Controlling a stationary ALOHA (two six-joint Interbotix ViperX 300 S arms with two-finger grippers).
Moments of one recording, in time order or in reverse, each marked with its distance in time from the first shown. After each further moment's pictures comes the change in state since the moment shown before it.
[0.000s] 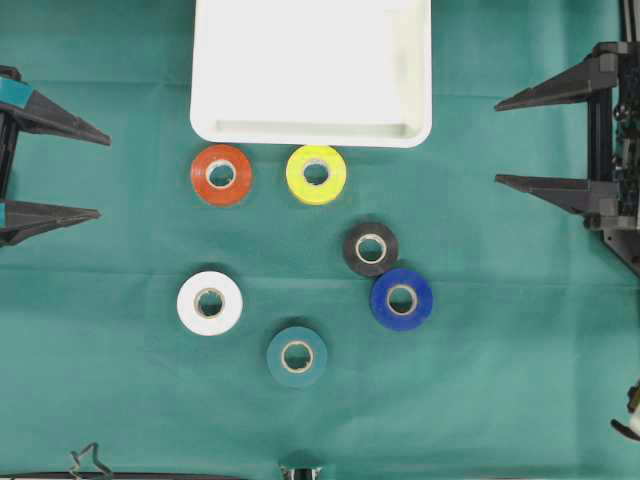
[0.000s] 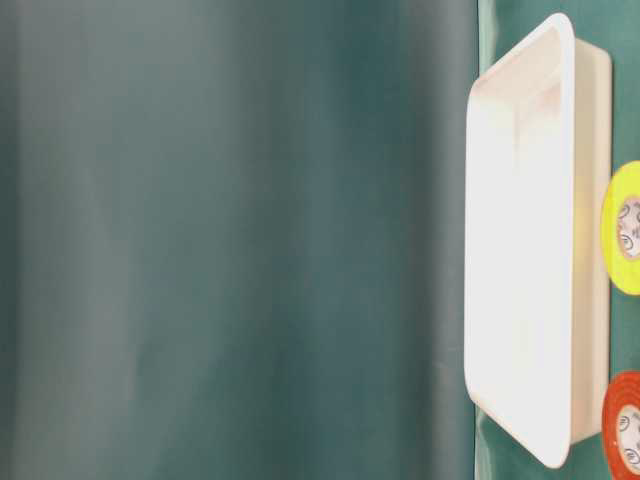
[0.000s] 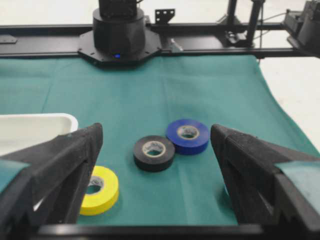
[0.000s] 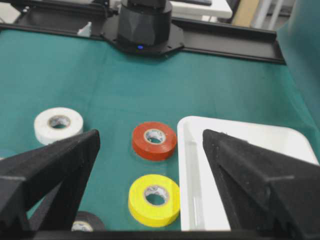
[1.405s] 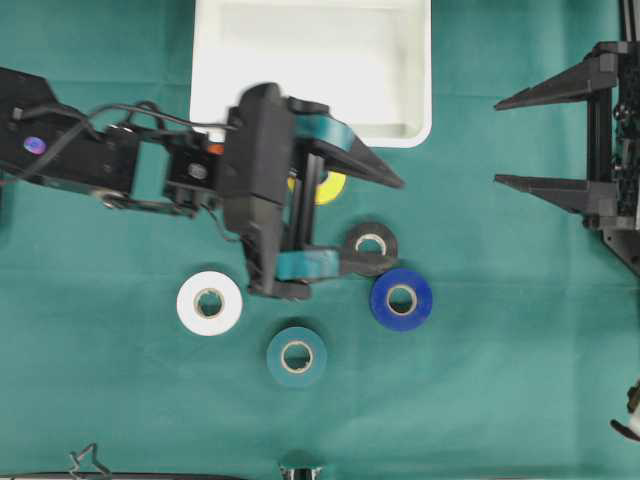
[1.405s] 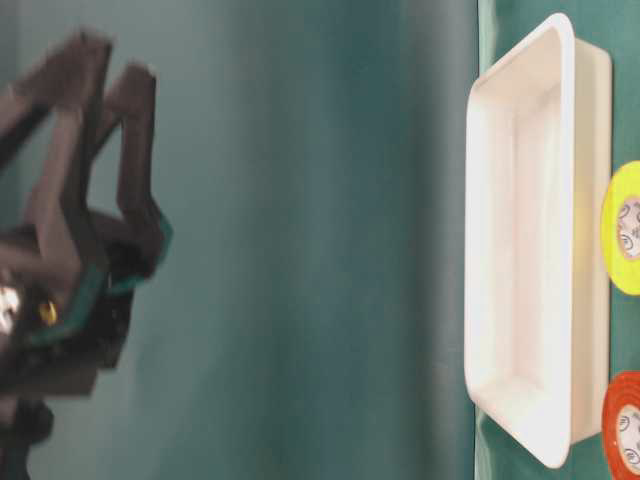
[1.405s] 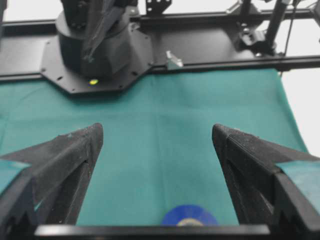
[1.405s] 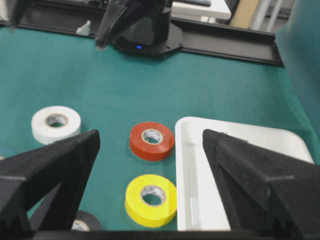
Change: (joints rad) left arm -0.017 0.913 -0.838 0.000 0.098 0.015; right arm -0.002 0.000 -0.002 -0.017 0.000 -0.003
